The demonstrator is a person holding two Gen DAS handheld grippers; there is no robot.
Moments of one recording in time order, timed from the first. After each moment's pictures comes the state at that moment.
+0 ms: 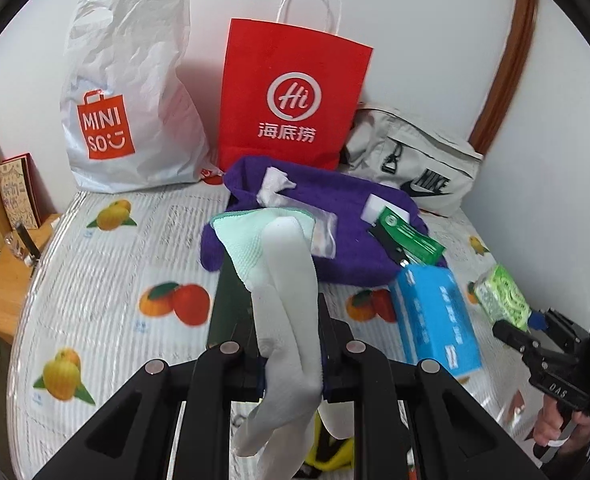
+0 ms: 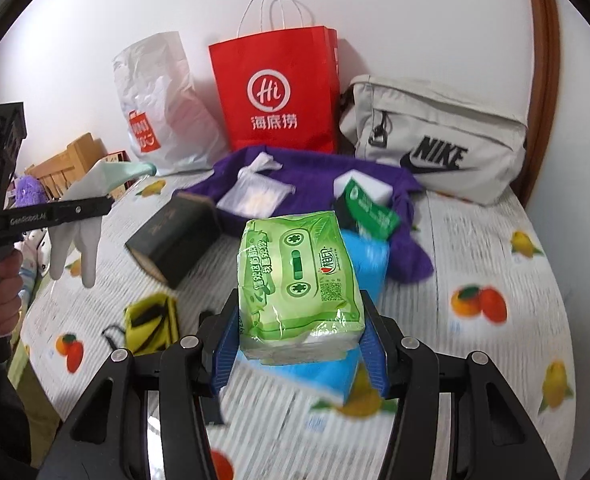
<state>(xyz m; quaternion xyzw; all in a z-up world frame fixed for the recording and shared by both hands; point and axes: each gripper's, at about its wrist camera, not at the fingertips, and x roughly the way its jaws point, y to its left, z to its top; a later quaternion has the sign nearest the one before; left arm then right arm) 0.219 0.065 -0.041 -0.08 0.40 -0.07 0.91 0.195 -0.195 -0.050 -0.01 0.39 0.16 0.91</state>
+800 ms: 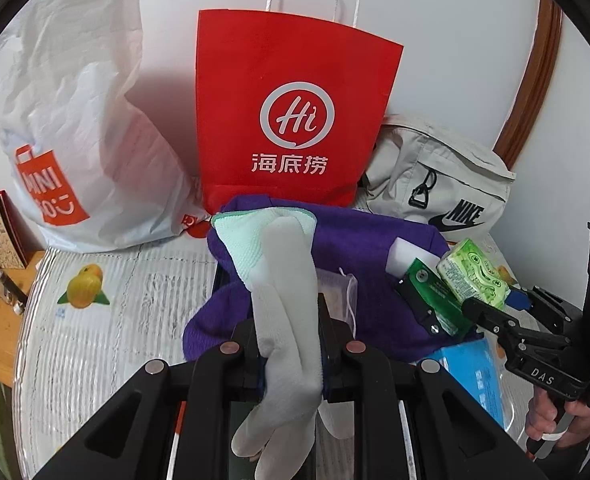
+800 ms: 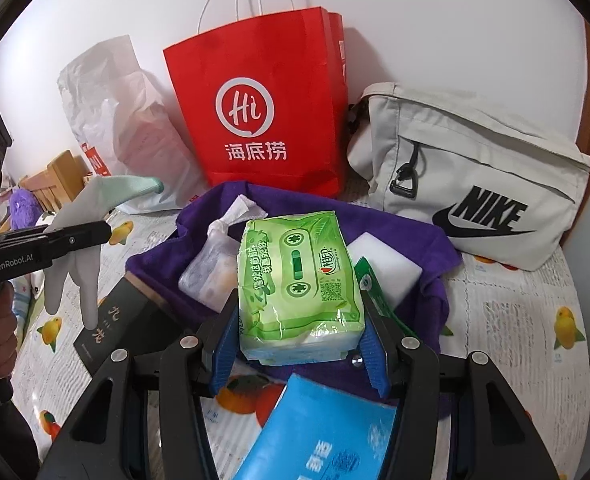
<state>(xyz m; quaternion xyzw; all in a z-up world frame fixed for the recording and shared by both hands) 0.342 0.051 -0.042 -0.06 0.41 -0.07 0.91 0.344 -0.166 -0.061 -0.01 0.40 0.17 0.90</state>
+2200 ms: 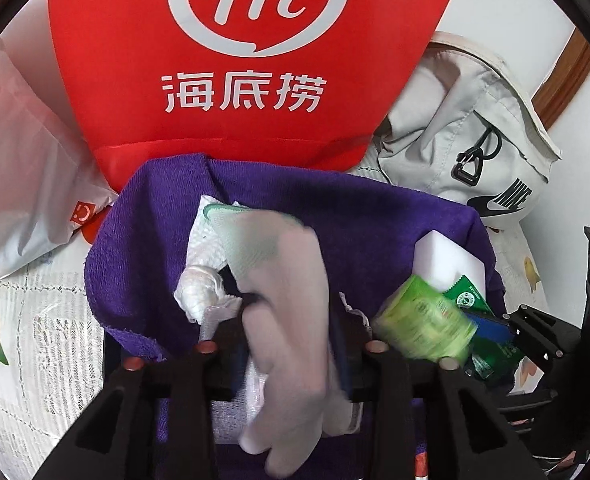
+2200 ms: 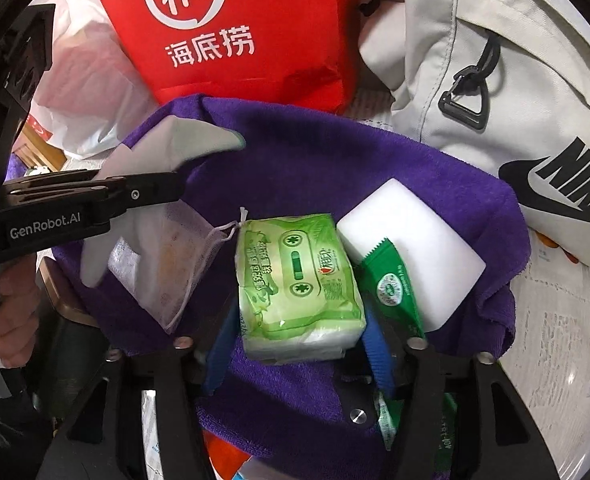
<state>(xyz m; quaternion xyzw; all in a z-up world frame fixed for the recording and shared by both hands) 0.471 0.008 -0.128 -0.06 0.52 -0.11 0.85 0.443 -0.139 -0.135 -0.03 0.55 0.18 0.82</state>
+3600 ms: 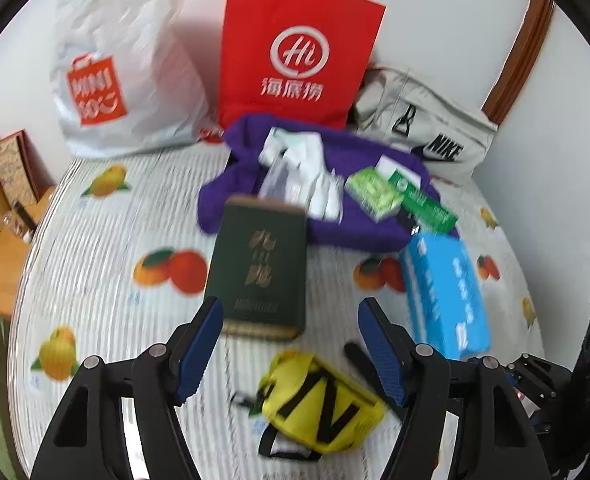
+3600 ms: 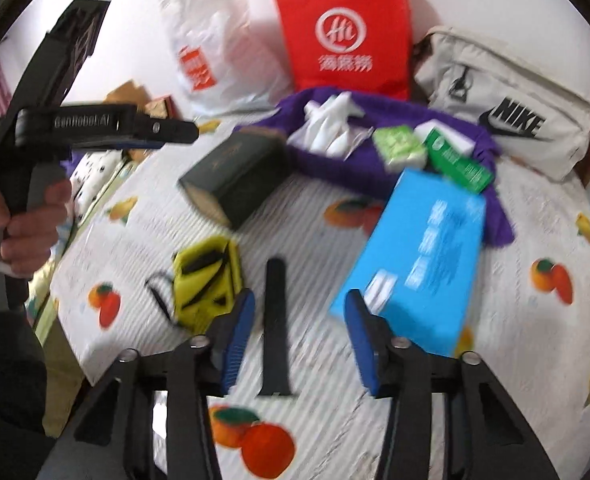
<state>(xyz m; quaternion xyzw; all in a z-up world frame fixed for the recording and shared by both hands) 0.221 0.061 -0.062 -0.07 0.47 -0.07 0.88 0.165 -0.142 -0.089 -0.03 0.47 0.26 0.85</state>
